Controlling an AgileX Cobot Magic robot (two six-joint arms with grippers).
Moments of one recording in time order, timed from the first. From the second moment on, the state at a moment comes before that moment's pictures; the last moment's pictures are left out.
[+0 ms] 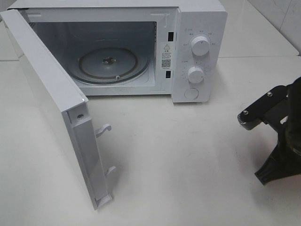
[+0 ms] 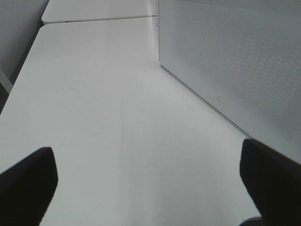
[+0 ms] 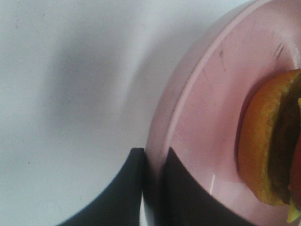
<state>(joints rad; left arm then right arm) 0.05 0.00 -0.52 -0.09 1.08 0.13 0.66 1.50 -0.56 -0.83 0.87 0.88</state>
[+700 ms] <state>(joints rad) 0.05 0.00 -0.52 -0.09 1.08 0.13 0.66 1.85 -0.65 -0.88 0.82 1.24</state>
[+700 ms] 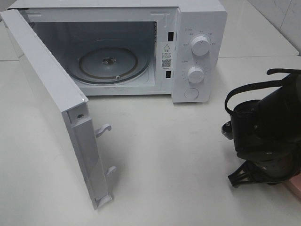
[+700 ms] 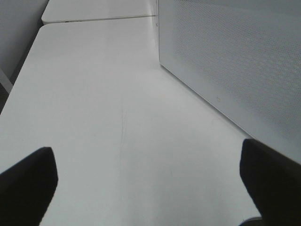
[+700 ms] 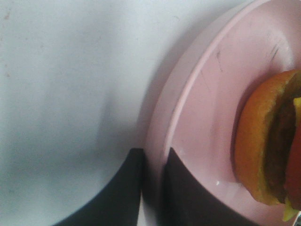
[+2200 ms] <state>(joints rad) 0.05 0.00 -0.52 -0.09 1.08 0.13 0.66 0.71 -0.65 -0.21 1.06 0.18</state>
